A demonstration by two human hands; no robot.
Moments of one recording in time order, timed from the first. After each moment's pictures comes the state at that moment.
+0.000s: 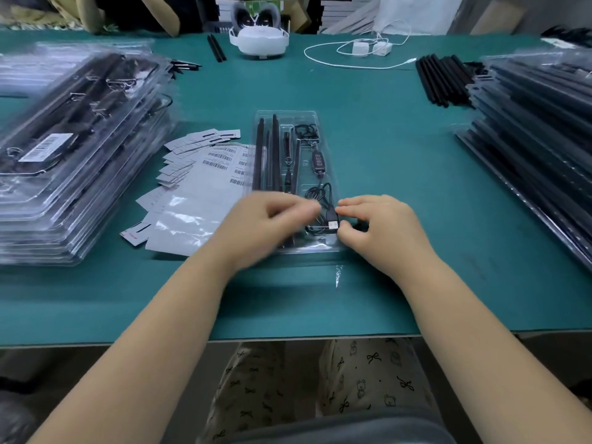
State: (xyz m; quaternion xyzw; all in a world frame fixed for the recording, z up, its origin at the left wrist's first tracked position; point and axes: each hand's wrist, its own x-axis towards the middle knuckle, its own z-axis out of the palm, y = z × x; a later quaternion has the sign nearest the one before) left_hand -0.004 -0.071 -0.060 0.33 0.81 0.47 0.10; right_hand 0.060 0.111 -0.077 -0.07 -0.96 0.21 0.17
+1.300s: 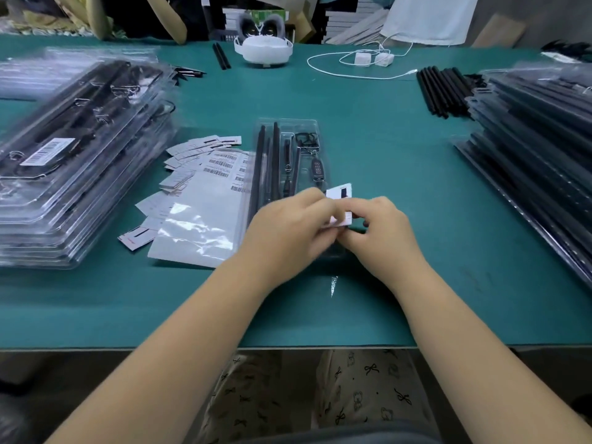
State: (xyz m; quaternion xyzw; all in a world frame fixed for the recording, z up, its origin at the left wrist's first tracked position) left_hand 0.008 -0.038 -0.061 0.46 0.81 0.30 -0.21; right_hand 0.055 0.113 -0.077 -0.04 -0.91 0.36 0.20
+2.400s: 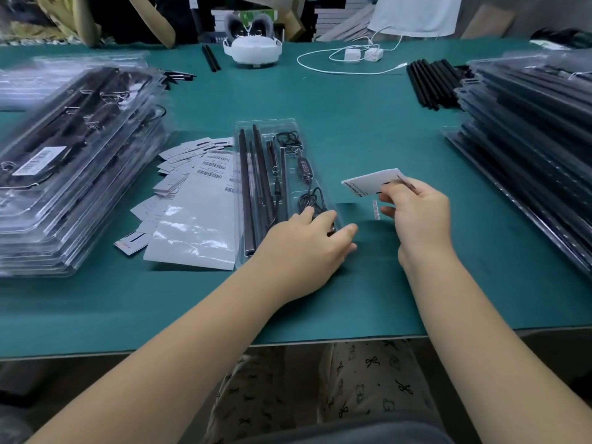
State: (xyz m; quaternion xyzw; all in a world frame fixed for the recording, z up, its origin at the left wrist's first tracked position) left_hand 0.025 -0.026 -0.071 0.49 0.86 0.03 -0.15; right_hand 0.053 0.131 -0.066 -0.27 -0.63 0.65 0.32
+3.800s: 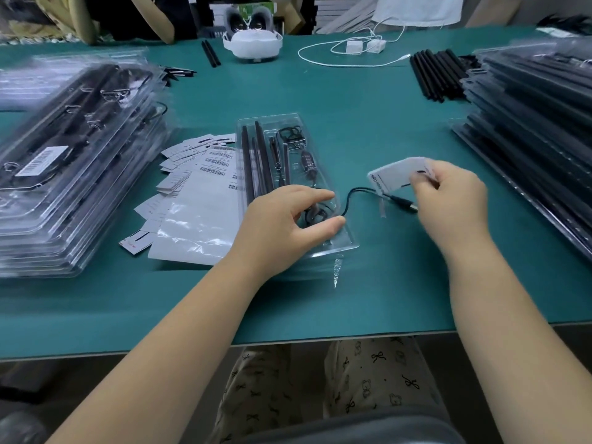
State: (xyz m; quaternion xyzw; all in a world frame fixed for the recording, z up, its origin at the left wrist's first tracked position) left_hand 0.002 -0.043 -0.067 0.37 0.83 0.41 -0.08; right_hand 0.063 0.169 -0.064 -0.22 -0.85 0.33 0.34
